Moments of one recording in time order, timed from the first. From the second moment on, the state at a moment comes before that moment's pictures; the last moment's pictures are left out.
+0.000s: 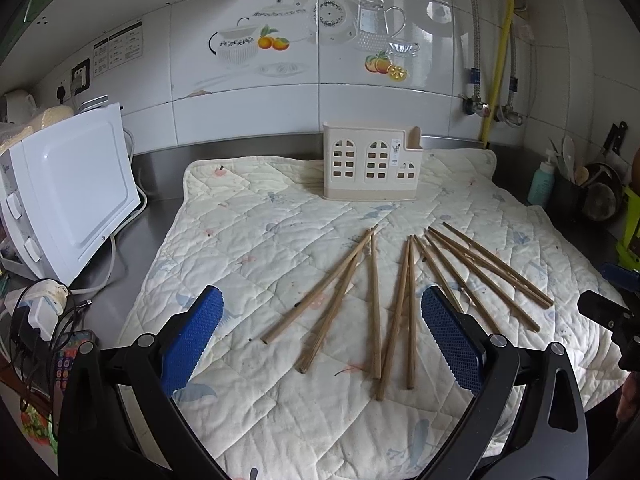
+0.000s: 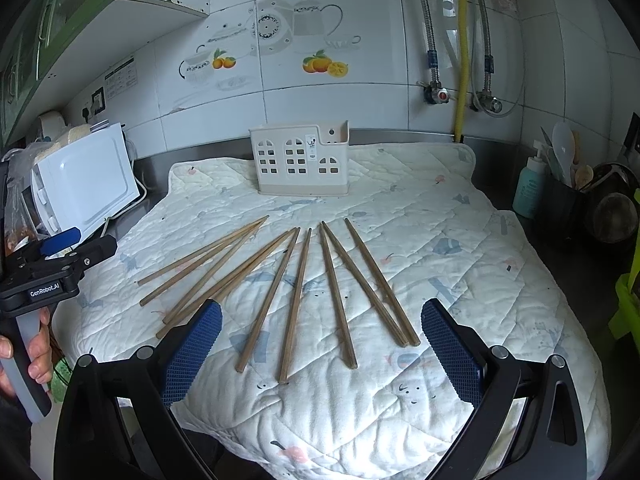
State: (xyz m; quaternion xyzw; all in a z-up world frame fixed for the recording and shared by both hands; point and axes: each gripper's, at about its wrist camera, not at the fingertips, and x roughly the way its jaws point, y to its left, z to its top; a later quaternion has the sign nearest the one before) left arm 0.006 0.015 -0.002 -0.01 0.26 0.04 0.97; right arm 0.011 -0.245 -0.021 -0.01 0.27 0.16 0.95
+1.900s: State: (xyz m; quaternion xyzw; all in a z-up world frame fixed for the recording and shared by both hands) left arm 0.083 0.068 -0.084 0.02 0.36 -0.07 0.93; right arm 0.074 -0.295 -0.066 0.03 0.34 0.13 0.93
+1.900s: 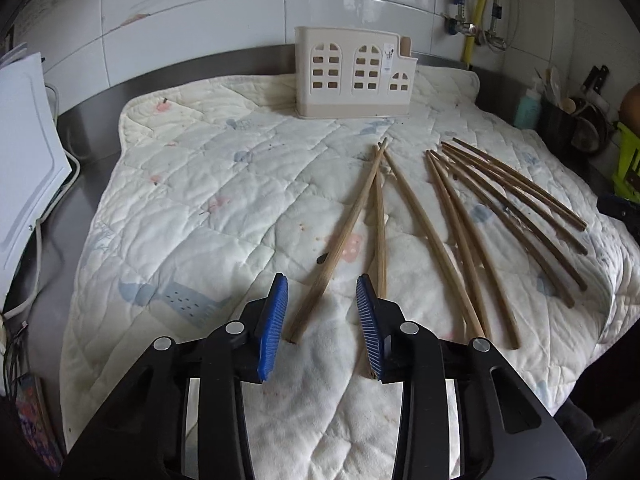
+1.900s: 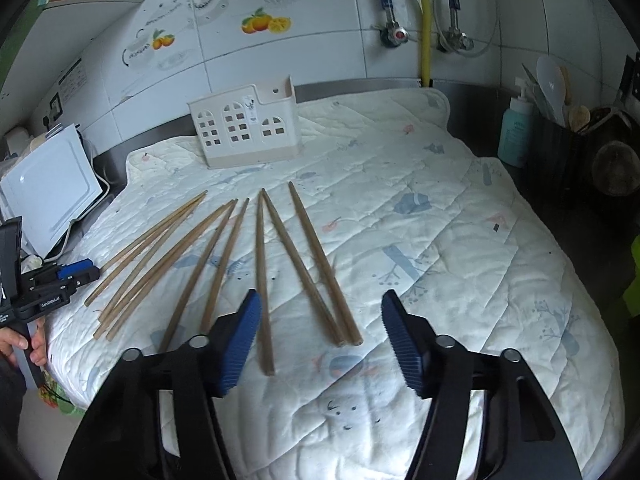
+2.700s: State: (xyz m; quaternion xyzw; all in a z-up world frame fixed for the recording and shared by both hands) left arm 0.100 0.058 -0.092 0.04 0.39 -0.09 0.91; right arm 0.105 -0.307 -0.085 0.04 0.37 0.12 0.92
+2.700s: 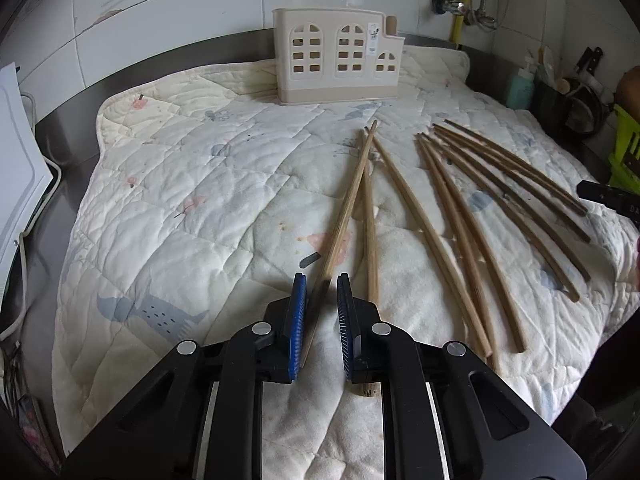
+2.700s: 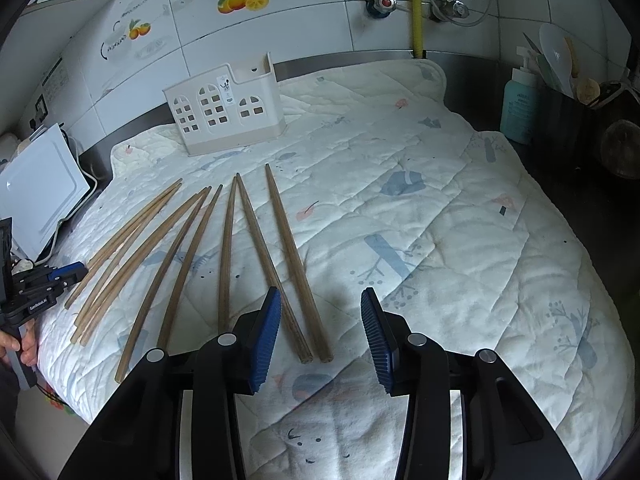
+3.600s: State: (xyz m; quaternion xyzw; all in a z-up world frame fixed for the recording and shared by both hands) left arm 0.100 0.052 -0.094 0.02 0.40 -0.09 0.91; right arm 0.120 -0.287 -0.100 -0.05 0.38 0.13 0.91
